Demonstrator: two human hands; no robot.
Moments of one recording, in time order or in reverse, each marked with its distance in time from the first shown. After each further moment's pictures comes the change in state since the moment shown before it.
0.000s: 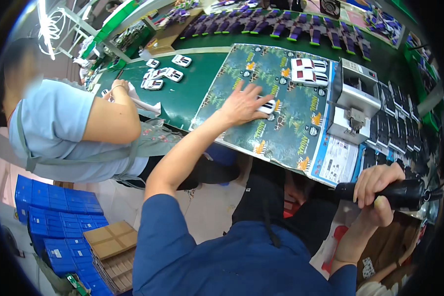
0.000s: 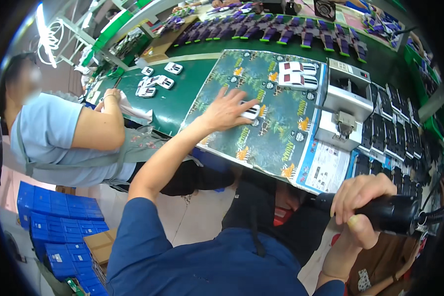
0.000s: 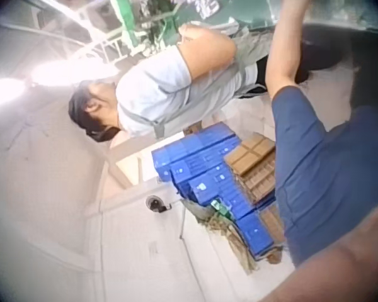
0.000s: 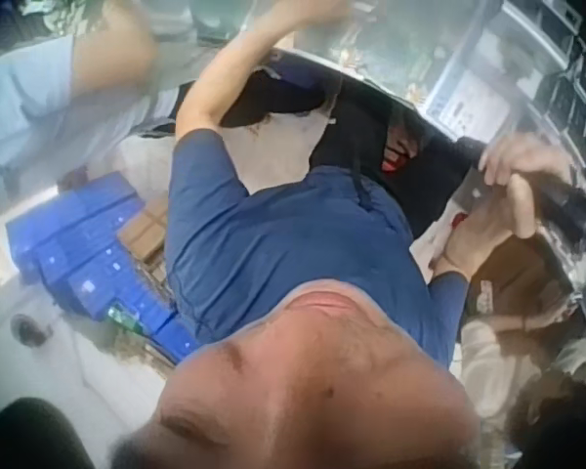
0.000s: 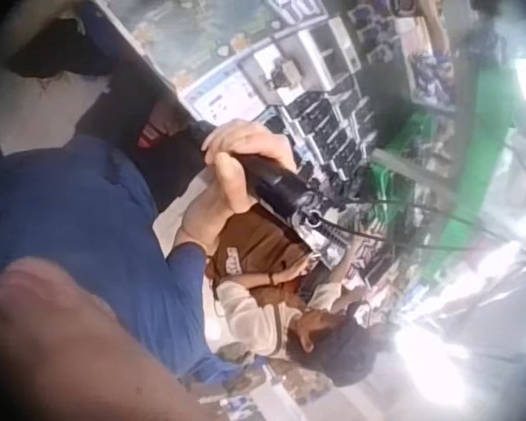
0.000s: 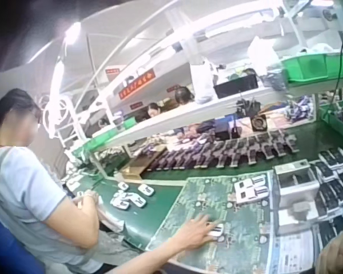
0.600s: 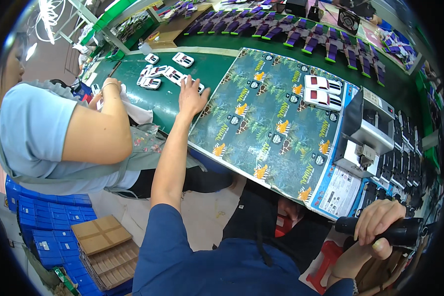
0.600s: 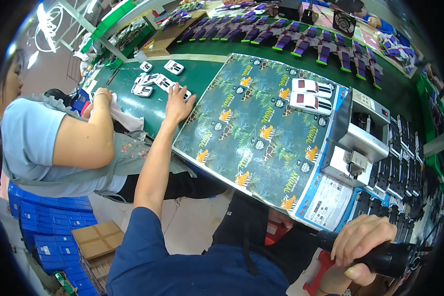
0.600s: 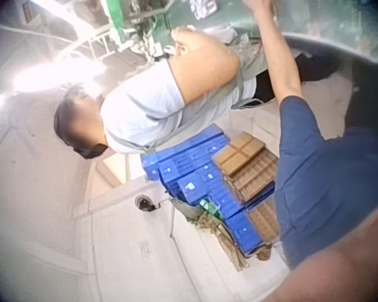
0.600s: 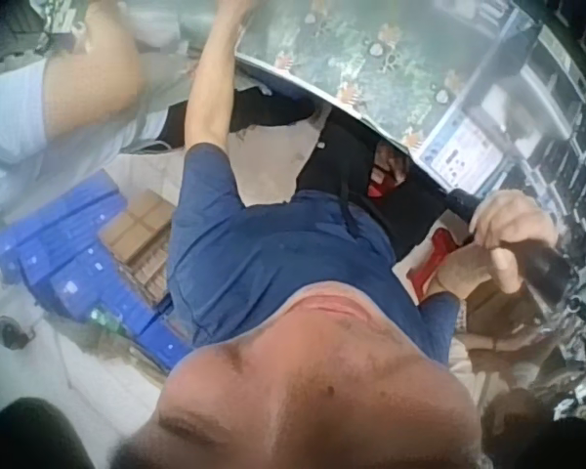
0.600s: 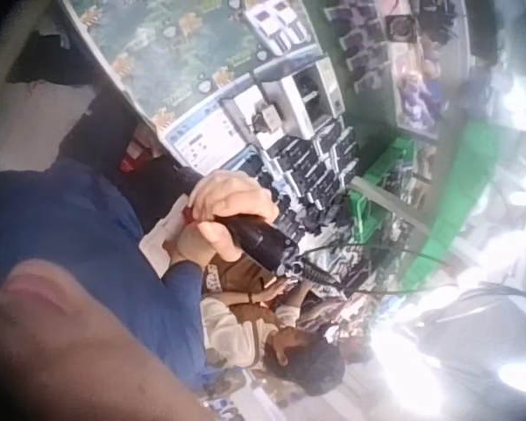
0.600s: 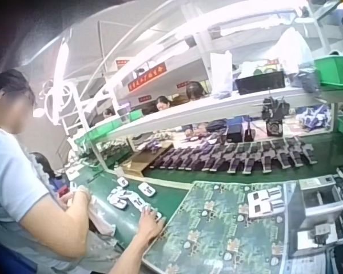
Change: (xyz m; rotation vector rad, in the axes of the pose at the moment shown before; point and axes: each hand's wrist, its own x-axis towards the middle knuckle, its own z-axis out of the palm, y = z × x) left_hand -0.097 -0.147 0.061 -0.099 -0.027 -1.017; right_hand 0.051 0.010 -0.025 0.062 -0.326 0.180
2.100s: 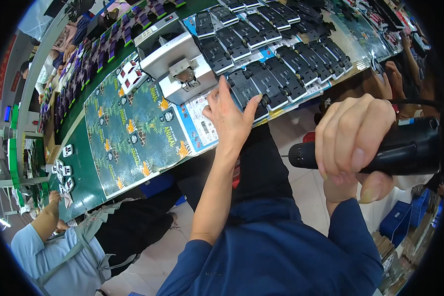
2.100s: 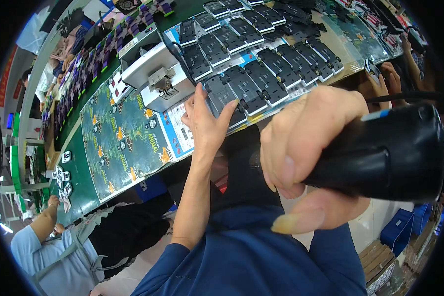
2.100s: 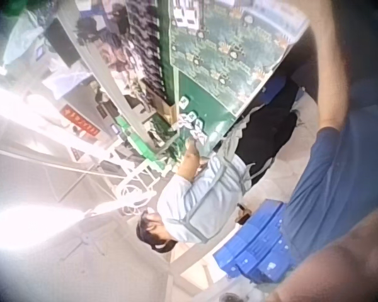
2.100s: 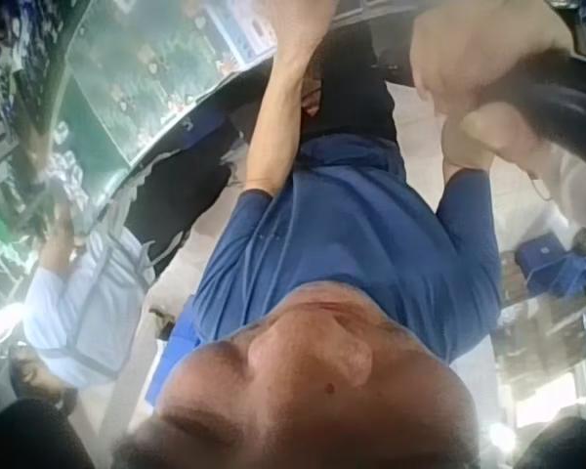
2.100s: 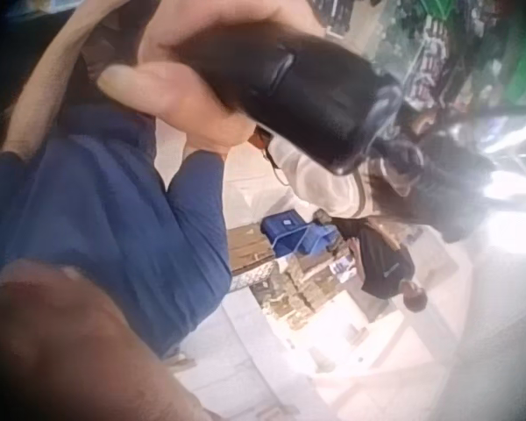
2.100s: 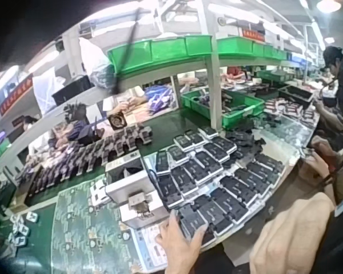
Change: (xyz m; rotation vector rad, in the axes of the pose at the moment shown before) left_hand -0.284 0.459 -0.034 -0.821 -0.269 0.521; right_hand -0.140 -0.114 0.021 -0.323 0.138 -0.203
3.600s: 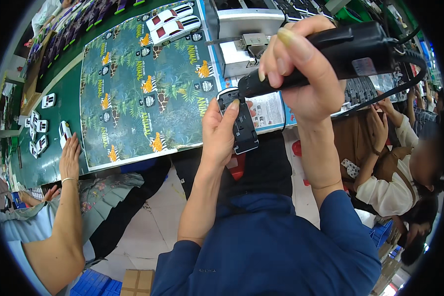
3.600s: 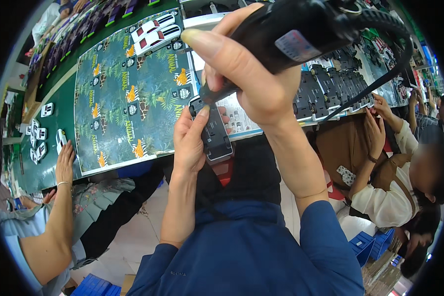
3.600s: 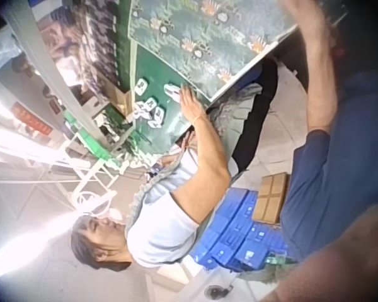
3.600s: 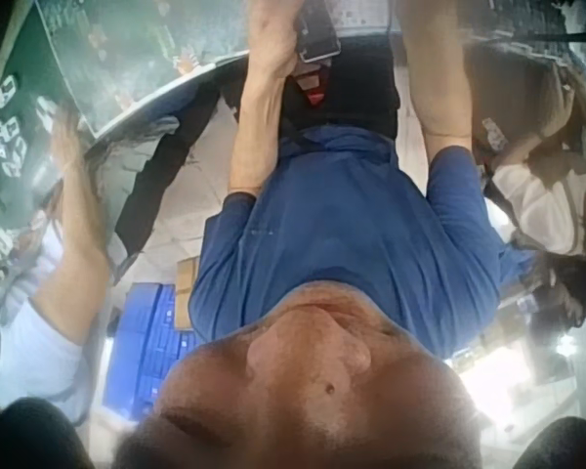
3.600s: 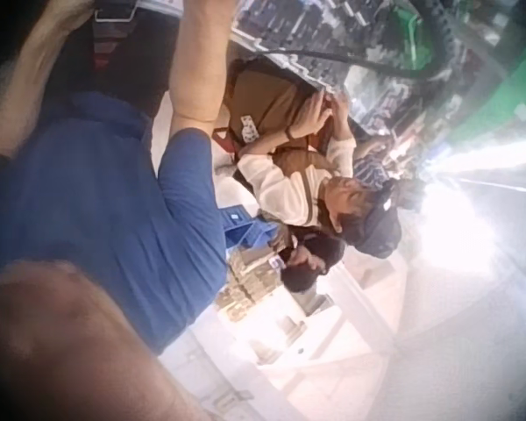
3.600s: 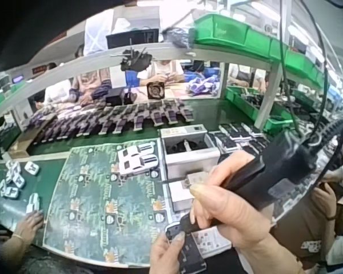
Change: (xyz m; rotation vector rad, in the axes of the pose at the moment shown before) left_hand -0.036 -0.074 -0.103 -1.477 -0.050 -0.650; right_hand 0.125 0.171 0.057 -0.178 0.331 -0.016
